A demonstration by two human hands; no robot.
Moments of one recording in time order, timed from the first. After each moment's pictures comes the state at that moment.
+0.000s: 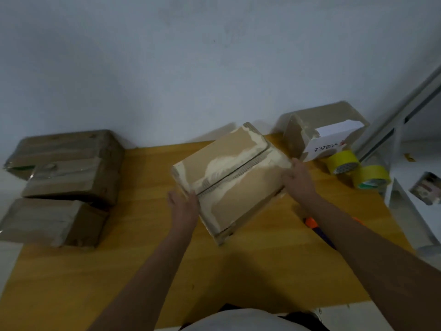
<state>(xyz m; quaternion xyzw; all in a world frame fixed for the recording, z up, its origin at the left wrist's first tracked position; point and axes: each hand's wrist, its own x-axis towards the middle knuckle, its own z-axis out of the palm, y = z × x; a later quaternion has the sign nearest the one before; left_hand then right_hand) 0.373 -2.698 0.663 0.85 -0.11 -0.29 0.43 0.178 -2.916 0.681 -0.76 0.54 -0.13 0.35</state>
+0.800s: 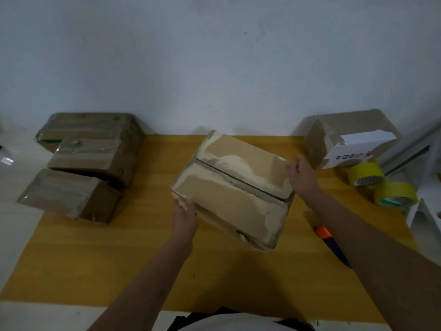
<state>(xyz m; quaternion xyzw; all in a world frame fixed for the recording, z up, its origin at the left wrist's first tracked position) 0.354 -2.661 0.667 0.77 0.06 -0.36 0.53 0.213 -2.930 0.674 -0.77 0.49 -0.14 0.39</state>
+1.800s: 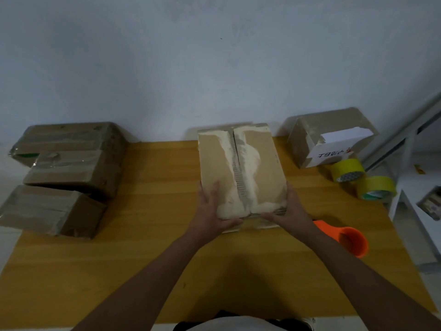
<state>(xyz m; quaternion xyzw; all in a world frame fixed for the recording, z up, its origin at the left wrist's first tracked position) 0.335 -2.712 0.646 0.79 -0.44 -0.27 0.33 0.140 -2.879 0.649 -0.76 0.42 -0.09 0.48</state>
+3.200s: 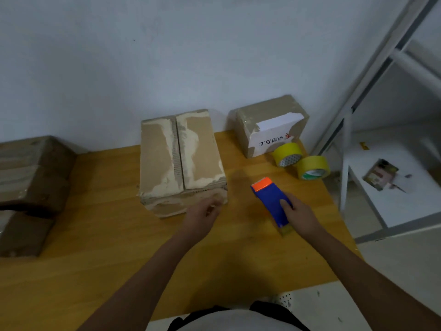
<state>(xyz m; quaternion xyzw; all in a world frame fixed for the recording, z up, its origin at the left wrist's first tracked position) 0.213 -2.784 0.672 0.77 -0.46 -0.32 0.32 -0.016 -2.934 0.663 -0.74 0.52 -0.06 0.44</state>
